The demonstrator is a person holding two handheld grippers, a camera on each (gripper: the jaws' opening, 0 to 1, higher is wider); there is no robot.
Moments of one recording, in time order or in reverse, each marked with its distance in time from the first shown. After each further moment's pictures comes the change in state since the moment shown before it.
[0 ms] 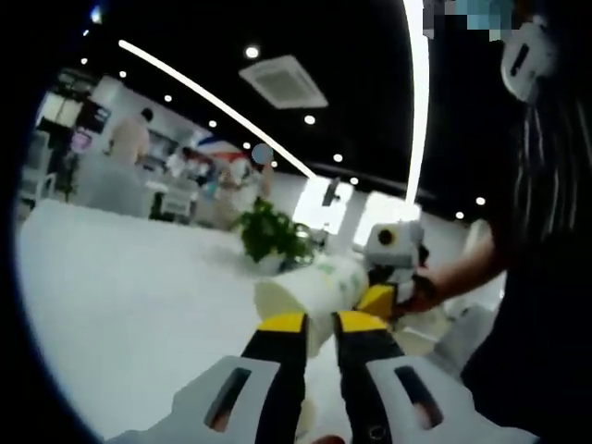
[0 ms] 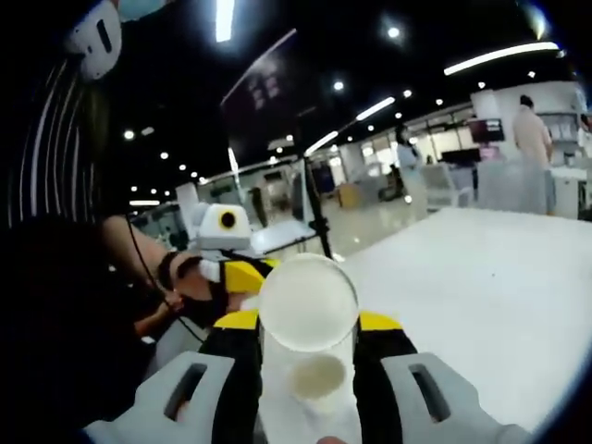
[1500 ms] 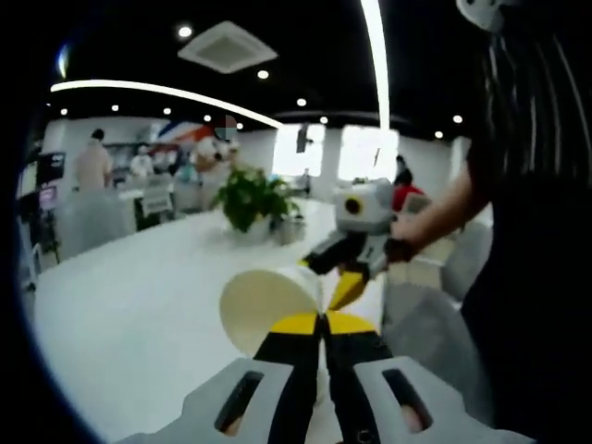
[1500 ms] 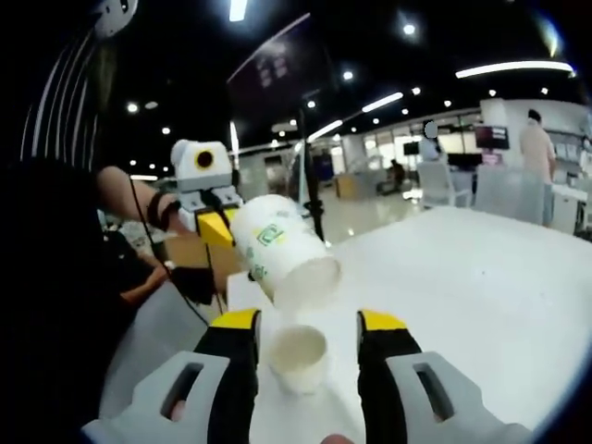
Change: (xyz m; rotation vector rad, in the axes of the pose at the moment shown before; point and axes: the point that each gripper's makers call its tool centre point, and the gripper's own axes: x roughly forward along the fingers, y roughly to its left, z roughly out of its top) left arm -0.007 -0.024 -0.003 0.292 0.293 -0.039; right arm -0.008 -0.010 -0.028 -0.088 0.060 -0.031
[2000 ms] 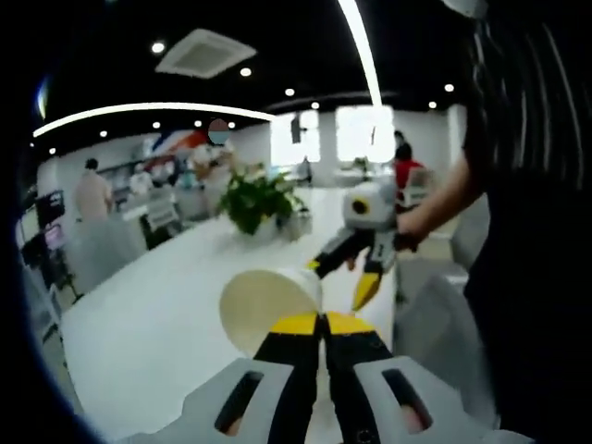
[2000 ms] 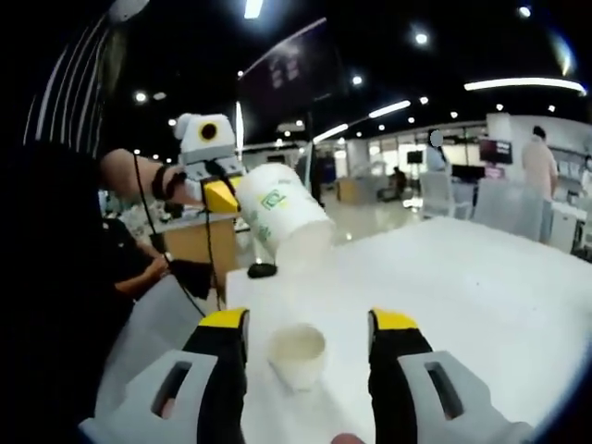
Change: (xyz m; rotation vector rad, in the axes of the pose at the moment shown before) left arm -0.021 -0.004 0.019 0.149 0.121 0.030; right arm -0.011 0.003 0.002 -0.067 -0.012 -0.008
